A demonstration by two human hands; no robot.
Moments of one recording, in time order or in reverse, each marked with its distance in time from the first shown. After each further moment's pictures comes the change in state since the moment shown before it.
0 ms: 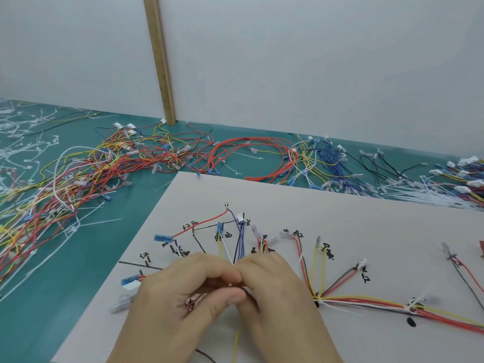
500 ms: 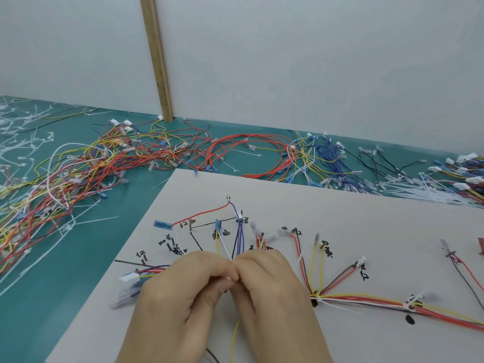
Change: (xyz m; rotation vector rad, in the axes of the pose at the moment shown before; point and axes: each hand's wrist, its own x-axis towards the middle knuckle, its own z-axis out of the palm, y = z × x) left_hand -0.002 -0.017 0.012 0.158 0.005 0.016; right_hand -0.001 -0.003 0.005 -0.086 0.164 -0.022
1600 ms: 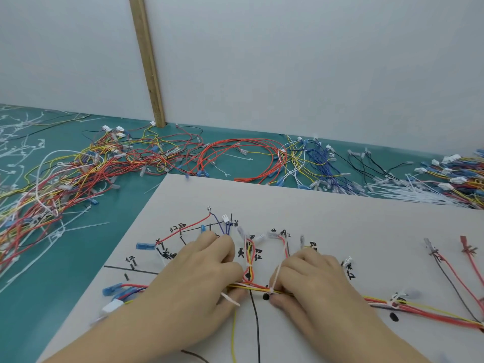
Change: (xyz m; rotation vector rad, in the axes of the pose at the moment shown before) left_hand 0.032 0.003 0.004 0.591 -0.425 0.252; right_hand -0.013 0.067 -0.042 -0.288 -0.357 -0.156
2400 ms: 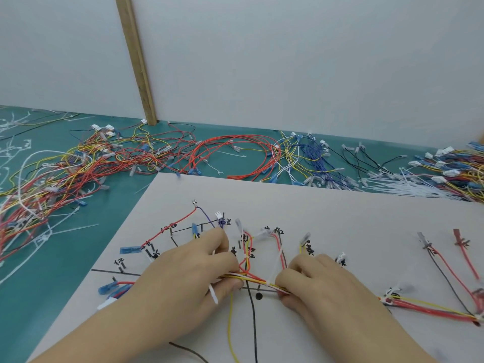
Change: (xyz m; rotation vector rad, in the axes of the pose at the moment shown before) left_hand 0.003 -0.004 -0.002 -0.155 -0.031 -0.040; right_hand -0.008 0.008 -0.009 -0.092 -0.077 0.011
